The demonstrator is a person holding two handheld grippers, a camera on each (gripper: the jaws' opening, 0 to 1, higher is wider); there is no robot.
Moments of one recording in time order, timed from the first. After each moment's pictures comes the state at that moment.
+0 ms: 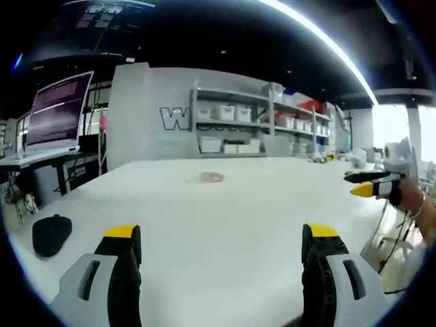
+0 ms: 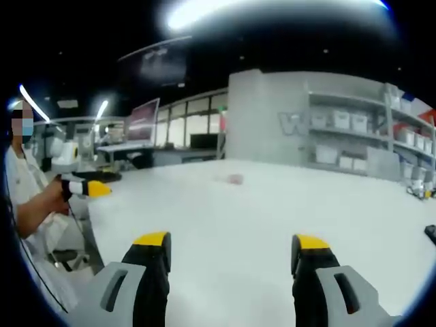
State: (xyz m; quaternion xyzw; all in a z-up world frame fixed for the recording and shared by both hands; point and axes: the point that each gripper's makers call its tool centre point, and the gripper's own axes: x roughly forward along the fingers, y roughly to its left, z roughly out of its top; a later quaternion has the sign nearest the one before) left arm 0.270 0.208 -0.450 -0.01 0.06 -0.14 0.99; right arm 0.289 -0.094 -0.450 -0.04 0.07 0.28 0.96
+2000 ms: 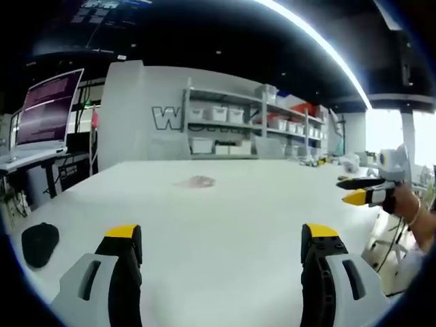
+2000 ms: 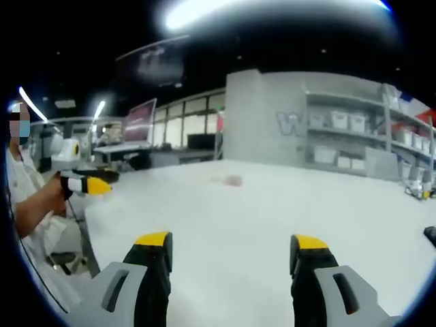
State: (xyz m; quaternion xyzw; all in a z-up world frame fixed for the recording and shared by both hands) left arm 0.287 0.194 -0.440 -0.02 0.06 -0.17 0.98; right arm 0.298 -0.089 -0.447 -0.04 0.07 0.28 0.96
